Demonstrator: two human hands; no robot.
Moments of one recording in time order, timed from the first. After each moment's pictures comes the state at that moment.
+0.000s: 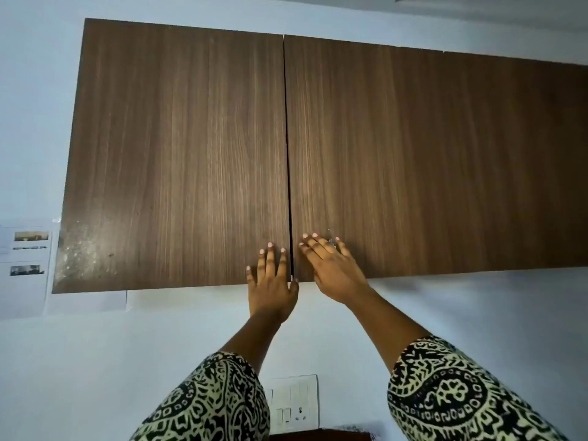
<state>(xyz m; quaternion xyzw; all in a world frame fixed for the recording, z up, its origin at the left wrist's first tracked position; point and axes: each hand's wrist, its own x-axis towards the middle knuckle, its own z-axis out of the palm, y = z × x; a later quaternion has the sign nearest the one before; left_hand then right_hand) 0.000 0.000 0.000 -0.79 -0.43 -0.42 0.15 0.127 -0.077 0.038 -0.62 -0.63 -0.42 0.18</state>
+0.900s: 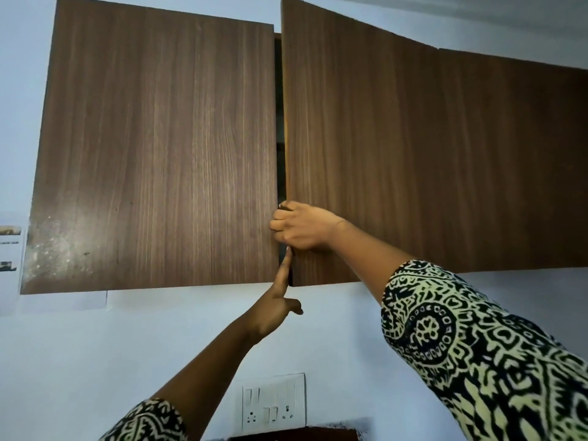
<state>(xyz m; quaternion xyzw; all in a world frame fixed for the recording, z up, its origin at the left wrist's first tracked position) -0.012 -0.050 0.002 -0.84 -0.14 -0.39 -0.34 0.101 -0.092 0.135 -0.35 -0.65 -0.65 -0.17</state>
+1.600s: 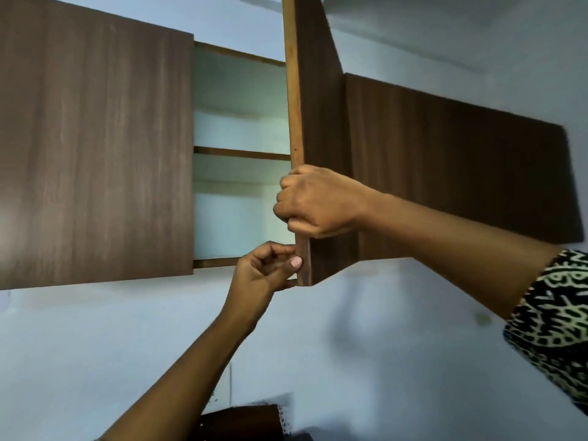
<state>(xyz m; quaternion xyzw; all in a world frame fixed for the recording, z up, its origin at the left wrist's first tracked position) 0.055 -0.232 0.011 -0.71 0.03 -0.54 -0.44 0.159 -0.336 0.138 -0.34 -0.70 -0.63 -0.01</state>
